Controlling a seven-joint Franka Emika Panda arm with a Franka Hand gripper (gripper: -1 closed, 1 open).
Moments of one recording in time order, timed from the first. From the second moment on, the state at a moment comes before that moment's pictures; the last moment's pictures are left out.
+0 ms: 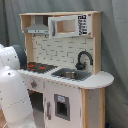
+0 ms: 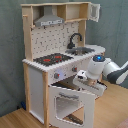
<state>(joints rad) -0.59 -0.20 1.65 -2.34 -0.22 2.45 0.06</state>
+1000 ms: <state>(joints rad) -0.59 -0.43 1.63 -2.24 -0.29 2.30 0.08</state>
